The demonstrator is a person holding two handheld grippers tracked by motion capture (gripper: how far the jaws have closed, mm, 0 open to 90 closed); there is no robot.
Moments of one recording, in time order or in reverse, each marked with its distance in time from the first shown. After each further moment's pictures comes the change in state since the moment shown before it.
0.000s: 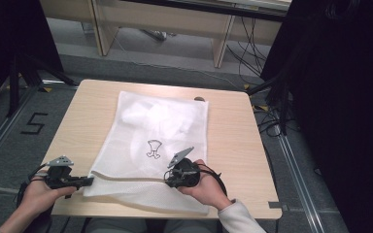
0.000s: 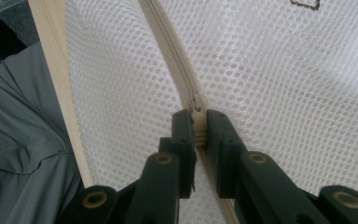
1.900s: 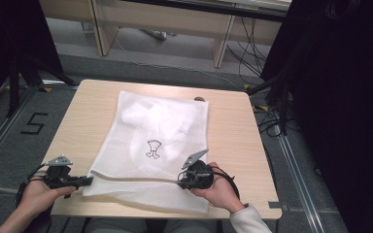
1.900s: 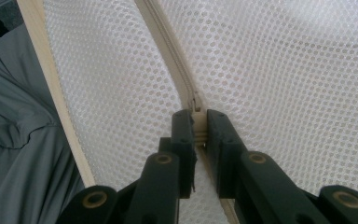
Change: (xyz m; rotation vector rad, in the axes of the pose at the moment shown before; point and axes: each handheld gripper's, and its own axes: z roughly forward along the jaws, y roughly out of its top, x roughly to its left) left arm -0.001 0.000 0.001 -0.030 -0.001 -0.042; right arm -0.013 -0.031 -0.017 0.006 -0.027 0.046
